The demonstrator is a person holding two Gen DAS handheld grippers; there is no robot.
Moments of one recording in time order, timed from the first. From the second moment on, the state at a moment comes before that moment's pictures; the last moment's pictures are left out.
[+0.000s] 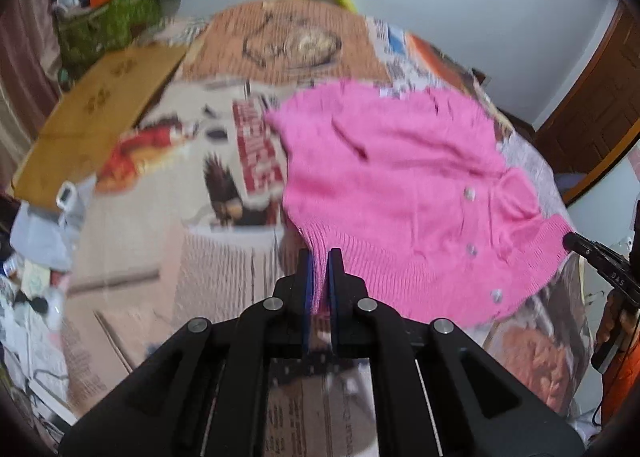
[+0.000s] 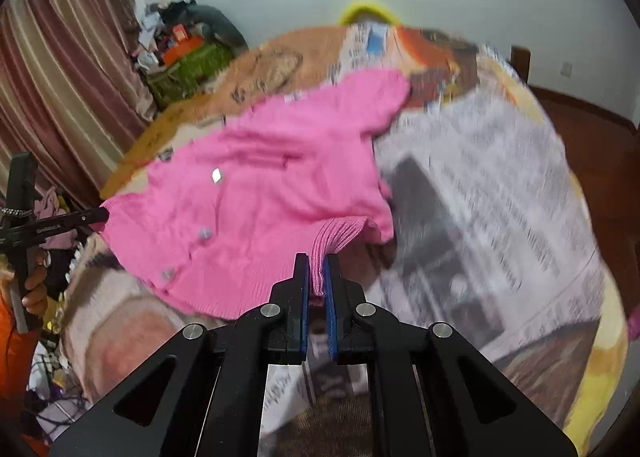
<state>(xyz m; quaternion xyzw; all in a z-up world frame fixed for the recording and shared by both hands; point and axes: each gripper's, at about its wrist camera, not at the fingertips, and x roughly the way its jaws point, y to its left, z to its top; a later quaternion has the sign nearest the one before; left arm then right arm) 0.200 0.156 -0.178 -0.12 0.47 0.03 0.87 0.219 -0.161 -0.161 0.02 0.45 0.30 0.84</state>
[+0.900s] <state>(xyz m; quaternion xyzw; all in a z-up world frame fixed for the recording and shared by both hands) 0.373 0.197 -0.135 -0.09 0.43 0.09 0.89 0.357 -0.103 -0.103 -0.04 0.36 0.28 0.89</state>
